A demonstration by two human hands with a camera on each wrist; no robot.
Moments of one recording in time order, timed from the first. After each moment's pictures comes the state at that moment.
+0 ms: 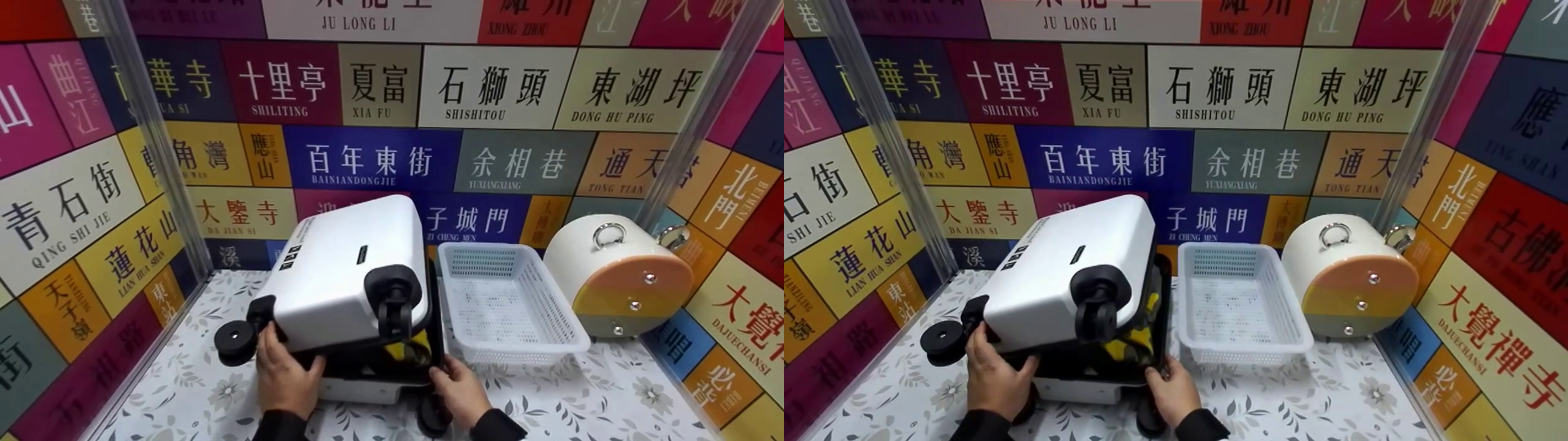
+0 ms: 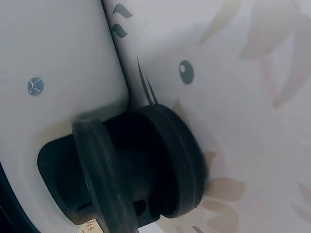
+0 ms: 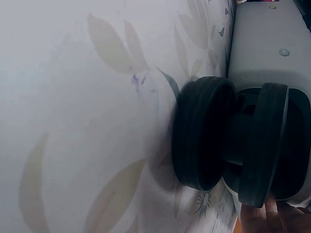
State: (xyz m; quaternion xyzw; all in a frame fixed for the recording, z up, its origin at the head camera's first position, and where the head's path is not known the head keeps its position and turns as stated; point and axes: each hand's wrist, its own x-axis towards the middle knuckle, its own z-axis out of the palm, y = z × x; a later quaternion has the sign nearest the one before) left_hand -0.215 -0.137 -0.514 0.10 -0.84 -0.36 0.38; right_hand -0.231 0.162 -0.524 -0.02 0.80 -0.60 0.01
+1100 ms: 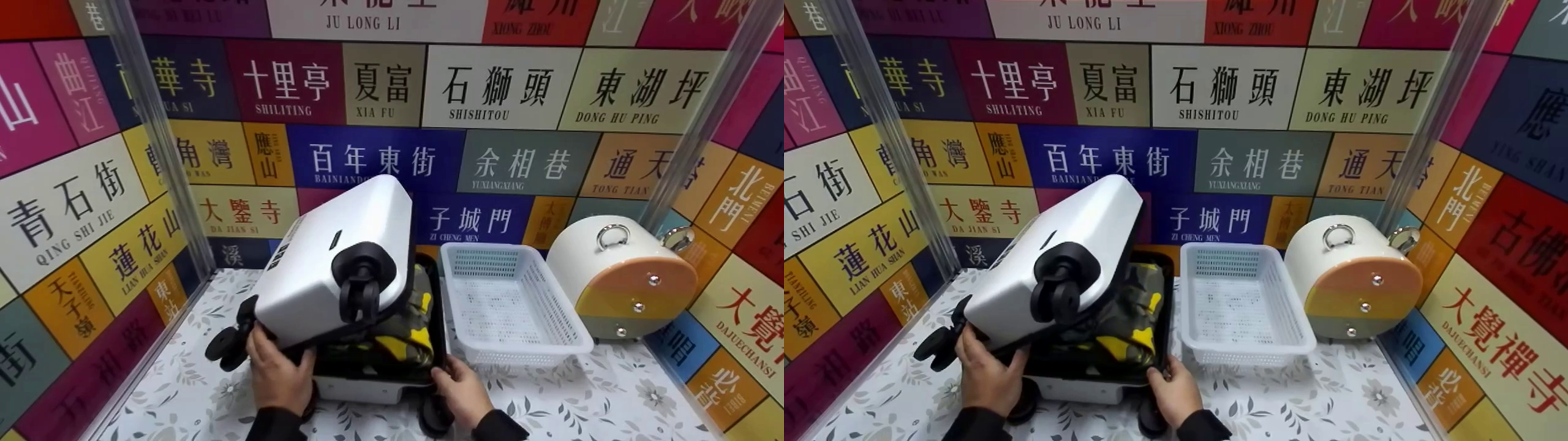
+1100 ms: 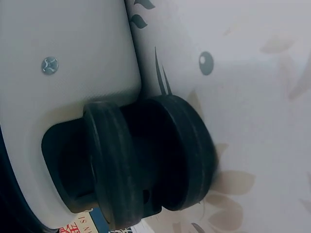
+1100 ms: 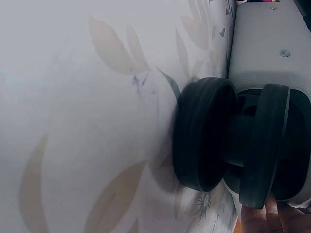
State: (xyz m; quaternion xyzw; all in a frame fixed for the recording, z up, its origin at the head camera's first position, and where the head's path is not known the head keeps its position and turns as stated) left_hand -0.216 -0.146 -0.507 0.13 -0.82 -0.41 0.38; right_hand -0.231 0.164 -0.525 -0.05 0.79 -0.61 0.01
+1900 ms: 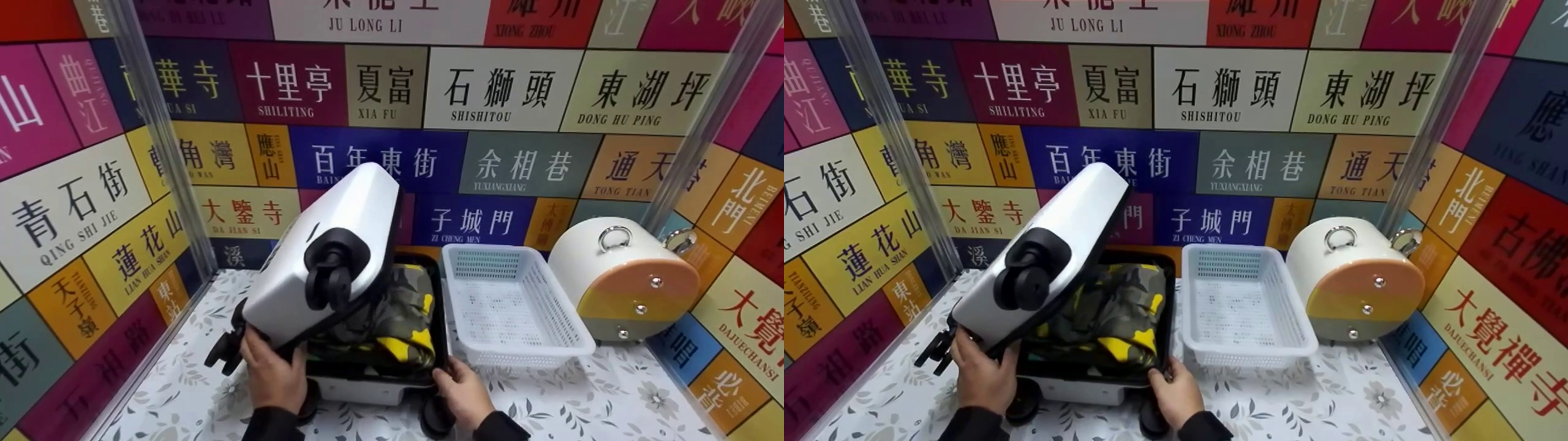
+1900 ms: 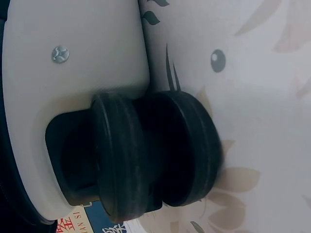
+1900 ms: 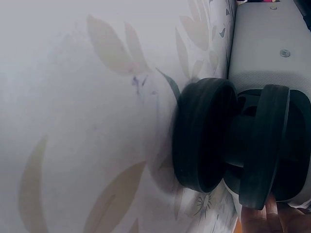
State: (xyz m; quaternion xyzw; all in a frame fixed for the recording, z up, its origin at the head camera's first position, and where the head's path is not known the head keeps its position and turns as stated) left_hand -0.216 -0.156 -0.502 0.15 -0.81 -0.43 0.38; right_hand -0.233 0.162 -0.526 -0.04 0.81 -0.59 0.00
